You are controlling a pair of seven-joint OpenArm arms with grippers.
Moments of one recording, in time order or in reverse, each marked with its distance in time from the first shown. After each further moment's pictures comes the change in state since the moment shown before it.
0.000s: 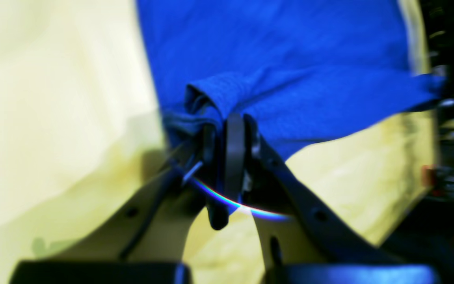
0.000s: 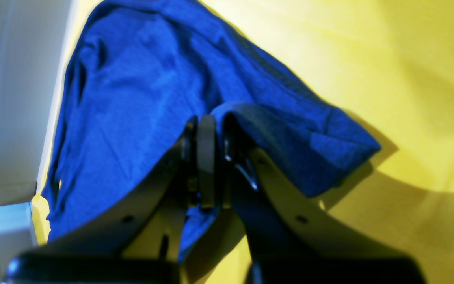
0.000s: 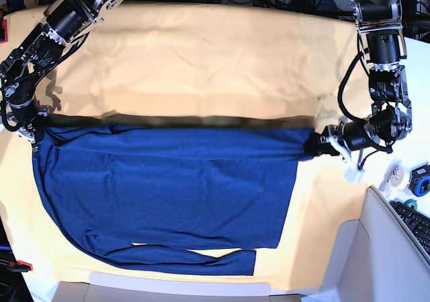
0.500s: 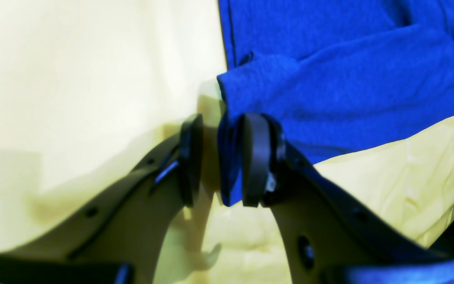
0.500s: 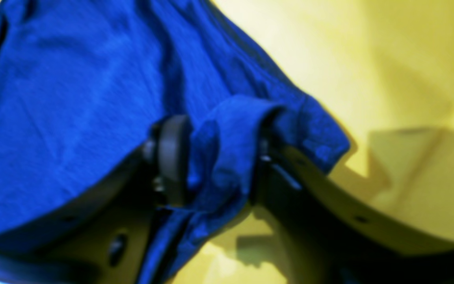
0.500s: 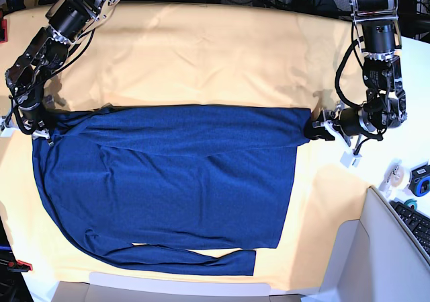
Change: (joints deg) left arm 3.1 0.9 0.0 0.0 7.8 0.2 -3.0; right arm -0.9 0.2 -5.2 -2.3 -11.6 0.2 0.2
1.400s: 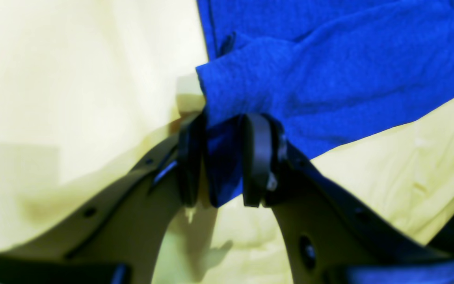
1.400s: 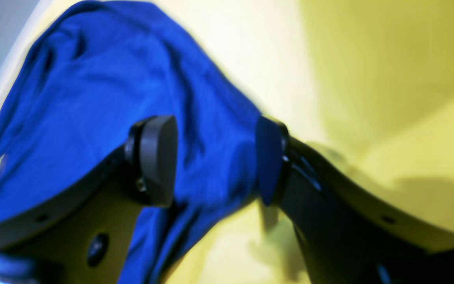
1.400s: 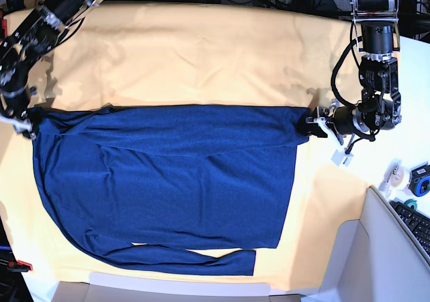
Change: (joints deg) left arm -0.1 -0.5 4.3 0.1 0.0 0.0 0.0; right arm -5.9 -0.4 5.8 12.4 10.6 0.4 -4.8
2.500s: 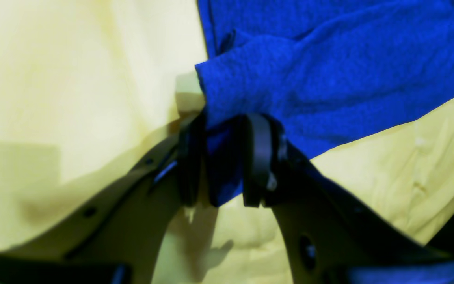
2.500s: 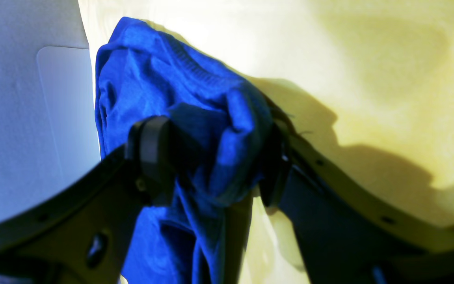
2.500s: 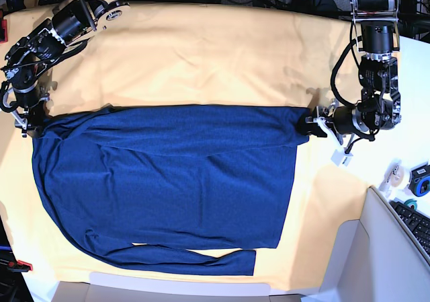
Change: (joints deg) left arm 0.1 0.0 0.0 0.0 0.0 0.0 0.0; right arm 10.2 -2.3 13.0 -20.7 7.1 0.9 6.8
